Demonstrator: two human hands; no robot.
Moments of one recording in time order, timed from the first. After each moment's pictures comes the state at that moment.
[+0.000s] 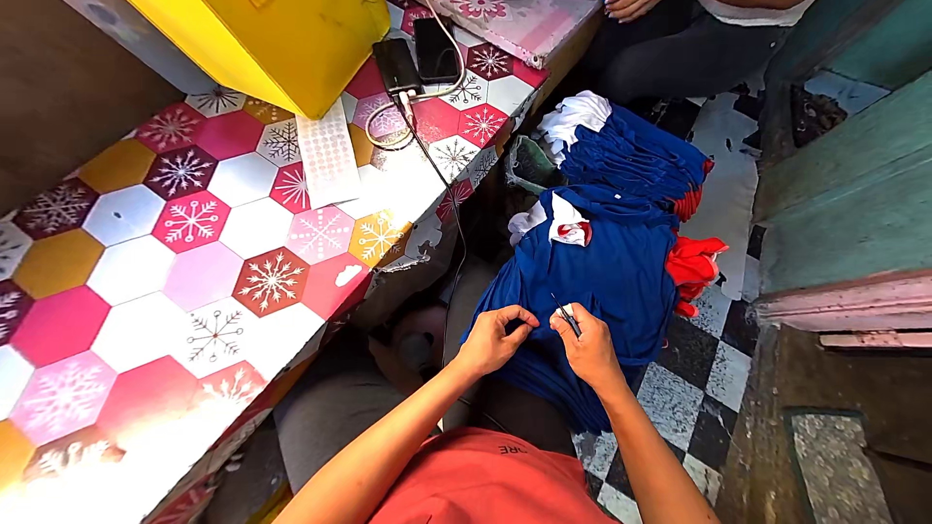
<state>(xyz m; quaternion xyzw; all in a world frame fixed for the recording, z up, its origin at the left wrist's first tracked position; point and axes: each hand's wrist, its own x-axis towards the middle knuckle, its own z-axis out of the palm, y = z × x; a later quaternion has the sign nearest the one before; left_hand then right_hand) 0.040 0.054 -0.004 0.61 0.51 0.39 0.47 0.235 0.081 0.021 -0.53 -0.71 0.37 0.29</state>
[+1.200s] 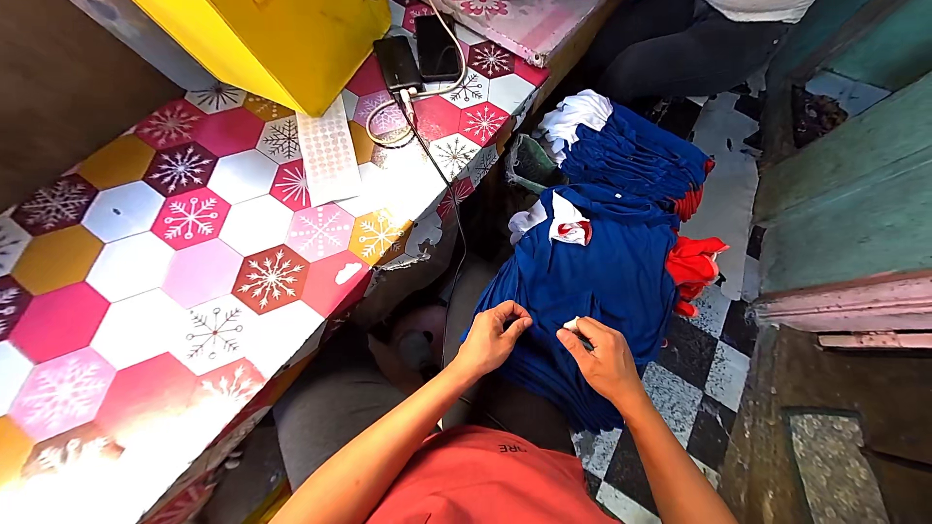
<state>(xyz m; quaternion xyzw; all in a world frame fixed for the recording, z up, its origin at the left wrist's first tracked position) 0.041 0.052 -0.001 0.57 0.55 0.37 0.49 0.264 0.071 0.023 -0.50 -0.77 0.31 0.23</state>
